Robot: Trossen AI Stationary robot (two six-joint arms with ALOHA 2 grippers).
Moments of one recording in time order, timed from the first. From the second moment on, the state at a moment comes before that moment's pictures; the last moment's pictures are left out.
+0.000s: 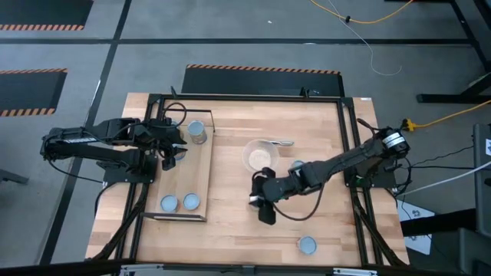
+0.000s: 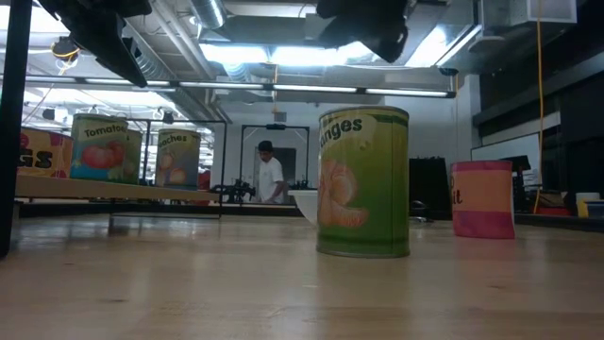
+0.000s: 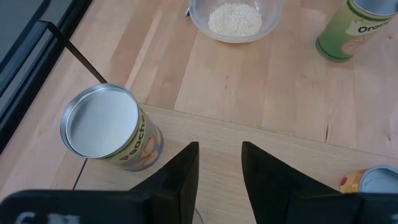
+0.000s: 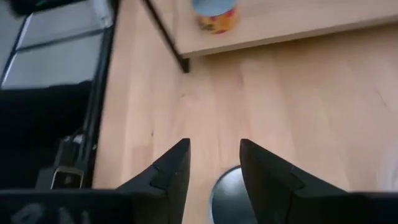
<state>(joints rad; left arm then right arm) 0.09 0.68 0.79 -0.88 -0.11 -0.10 0.37 1.71 1.30 -0.36 0.13 0.48</state>
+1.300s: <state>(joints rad) 0.09 0.68 0.79 -0.90 -0.11 -0.10 0.40 1.86 1.30 -0.39 0.17 0.65</state>
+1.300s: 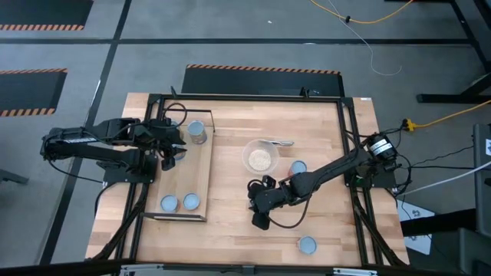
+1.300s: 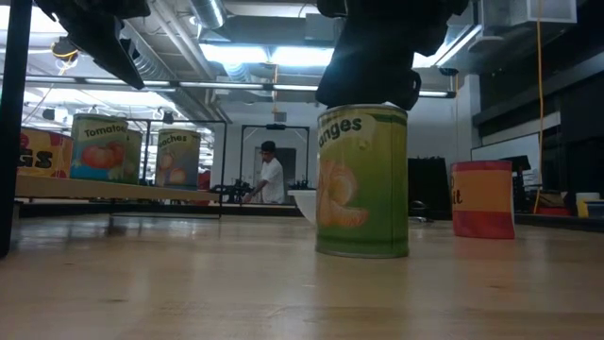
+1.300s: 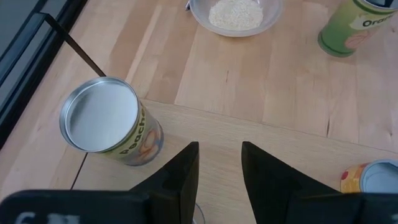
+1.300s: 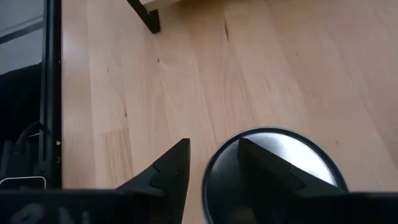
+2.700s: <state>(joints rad) 0.10 0.68 0.79 -0.90 -0.11 -0.10 0.40 1.84 1.29 -0.41 0.16 0.64</state>
